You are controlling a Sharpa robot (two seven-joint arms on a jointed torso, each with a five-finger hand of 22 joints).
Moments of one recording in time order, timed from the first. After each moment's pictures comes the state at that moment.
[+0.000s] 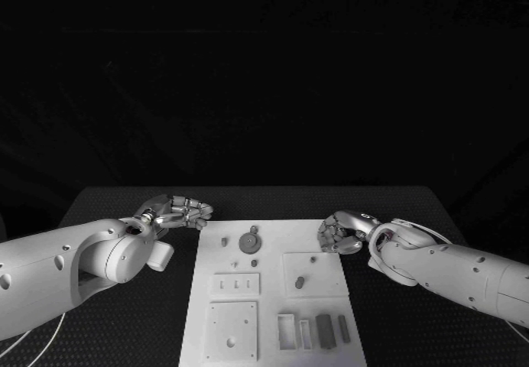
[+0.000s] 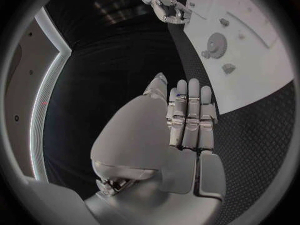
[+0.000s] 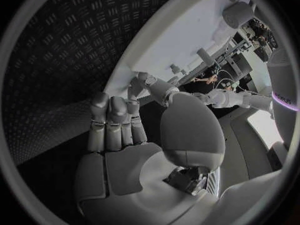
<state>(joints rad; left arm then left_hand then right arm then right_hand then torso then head) 1.36 -0.86 -0.18 1.43 -0.12 -0.30 0.12 1.59 -0.09 0.01 0.29 0.15 0.88 0.15 0.40 0.39 1.23 0.09 0.14 0.16 1.01 0.07 0.48 0.59 0.02 0.77 -0.02 0.43 1.31 1.13 -0.76 -0.04 1.13 -1.34 -0.32 0.16 1.15 -0.22 0.71 -0.19 0.05 1.01 0.05 0.36 0.50 1.04 -0.02 1.25 0.90 1.26 -0.12 1.17 1.16 0.22 1.10 -0.05 1.13 1.30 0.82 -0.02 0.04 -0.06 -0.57</state>
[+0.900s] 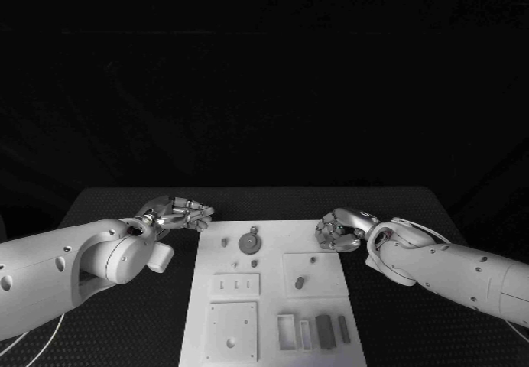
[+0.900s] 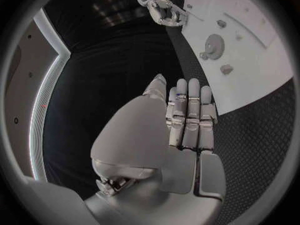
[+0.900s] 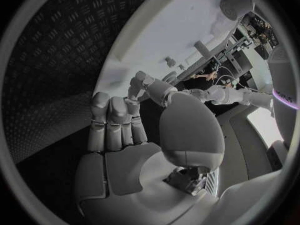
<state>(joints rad) 1.36 -0.86 -0.18 1.43 -0.15 -0.29 0.10 1.54 -0.05 0.01 0.29 0.15 0.90 0.14 0.40 0.41 1.27 0.08 0.14 0.17 1.02 0.07 0.47 0.60 0.02 0.77 -0.03 0.43 1.31 1.14 -0.77 -0.03 1.18 -1.32 -0.35 0.13 1.15 -0.18 0.75 -0.18 0.05 1.03 0.04 0.37 0.50 1.05 -0.03 1.25 0.90 1.27 -0.13 1.18 1.16 0.23 1.10 -0.06 1.14 1.30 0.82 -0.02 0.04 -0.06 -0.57</state>
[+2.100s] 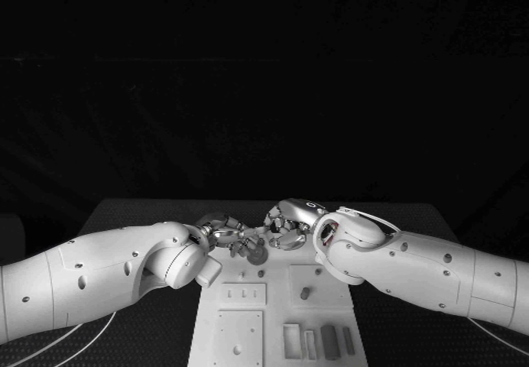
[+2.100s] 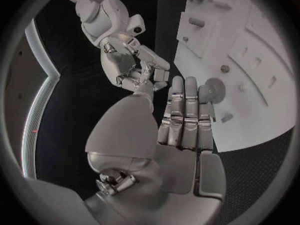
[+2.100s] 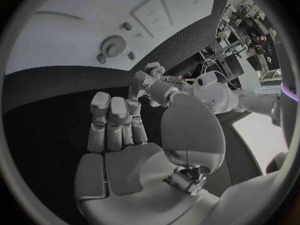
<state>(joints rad) 1.36 -0.70 -0.19 1.47 -0.29 -0.35 -0.16 1.33 -0.08 0.05 0.29 0.06 0.95 0.13 0.34 0.41 1.34 0.04 0.19 0.22 1.09 0.02 0.57 0.69 0.03 0.80 -0.07 0.50 1.31 1.24 -0.60 -0.03 1.43 -1.47 -0.30 -0.20 1.13 -0.20 0.81 -0.19 0.05 1.04 0.03 0.37 0.50 1.07 -0.04 1.27 0.90 1.28 -0.14 1.18 1.16 0.23 1.12 -0.07 1.14 1.30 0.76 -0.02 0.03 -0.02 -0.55</state>
